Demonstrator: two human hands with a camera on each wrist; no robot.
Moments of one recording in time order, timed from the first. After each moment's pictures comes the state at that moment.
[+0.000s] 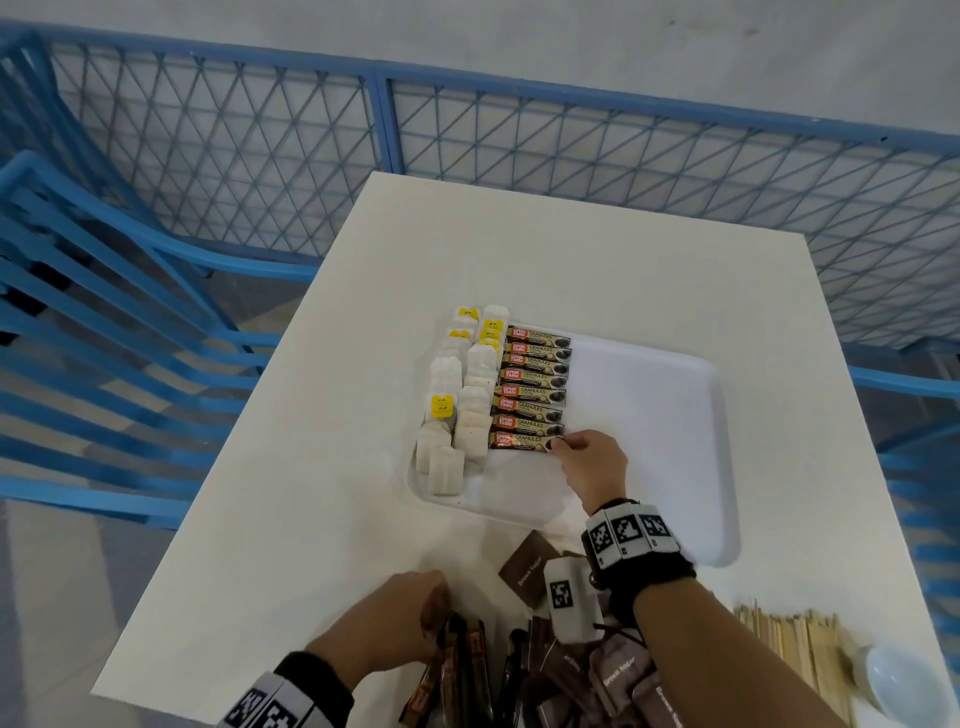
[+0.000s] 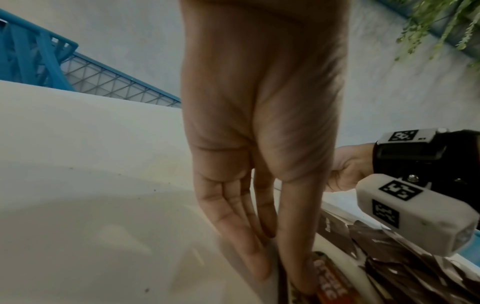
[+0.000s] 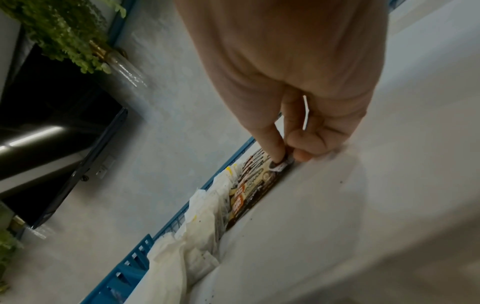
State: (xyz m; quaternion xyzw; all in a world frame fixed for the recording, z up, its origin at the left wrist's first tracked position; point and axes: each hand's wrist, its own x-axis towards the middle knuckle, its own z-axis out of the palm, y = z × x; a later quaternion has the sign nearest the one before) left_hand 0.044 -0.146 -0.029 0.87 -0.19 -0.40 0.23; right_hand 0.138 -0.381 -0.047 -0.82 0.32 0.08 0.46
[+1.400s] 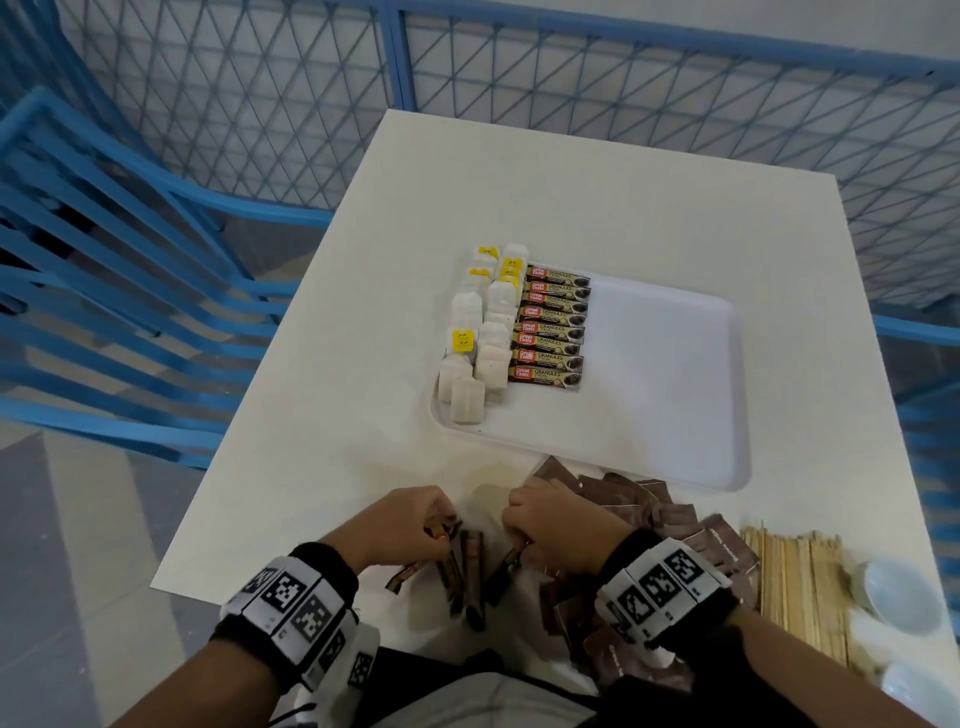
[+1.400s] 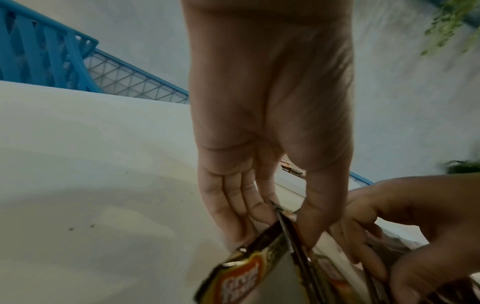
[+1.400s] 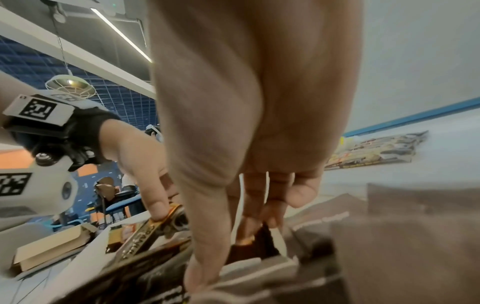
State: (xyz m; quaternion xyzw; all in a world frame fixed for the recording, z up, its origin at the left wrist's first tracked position) left_hand 0.041 -0.125 -0.016 0.86 -0.11 -0.42 0.27; right_hand 0.028 -0.335 -0.013 -0.89 -0.32 0.31 0.08
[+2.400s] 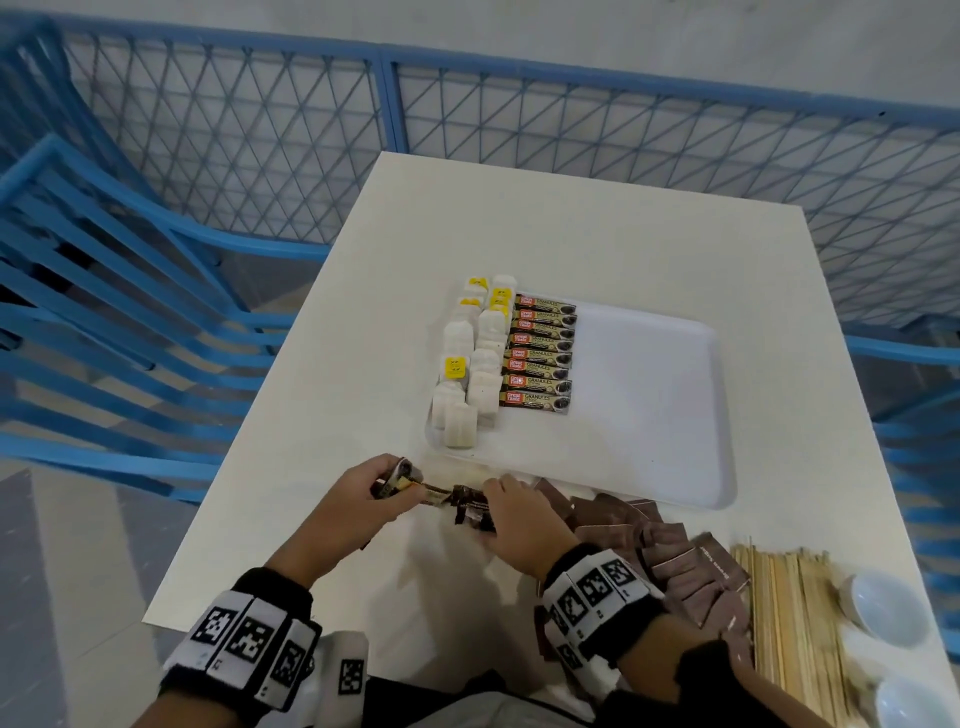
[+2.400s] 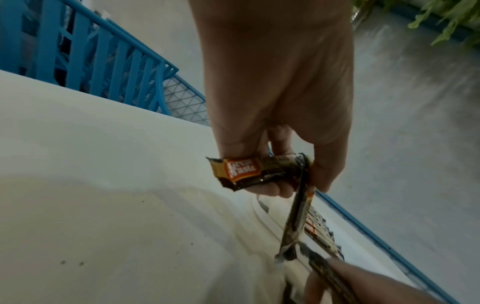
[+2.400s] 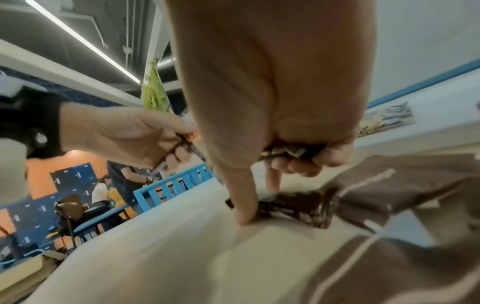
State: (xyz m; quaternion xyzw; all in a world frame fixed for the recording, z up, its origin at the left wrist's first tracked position) left_hand 0.051 -0.107 0.022 0.79 0.07 -0.27 0.54; right_hand 0.038 -0.305 -0.029 -0.94 -0.12 0.28 0.17
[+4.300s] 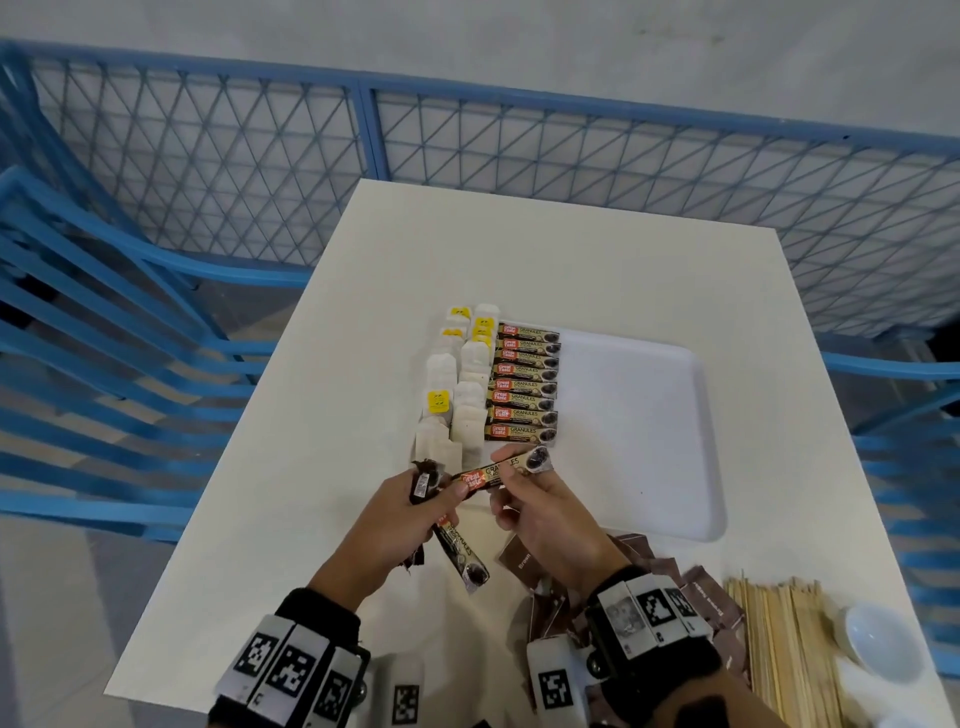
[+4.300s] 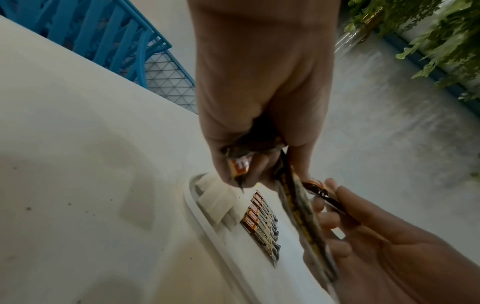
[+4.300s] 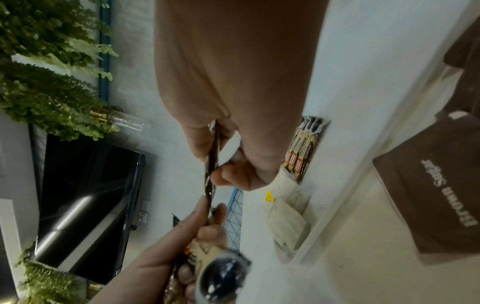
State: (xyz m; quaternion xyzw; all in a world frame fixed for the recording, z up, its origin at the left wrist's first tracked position) left_hand 0.080 -0.162 0.026 0.76 0.10 -0.26 0.59; right_hand 0.060 -0.327 0.019 -0.50 0.15 0.17 0.84
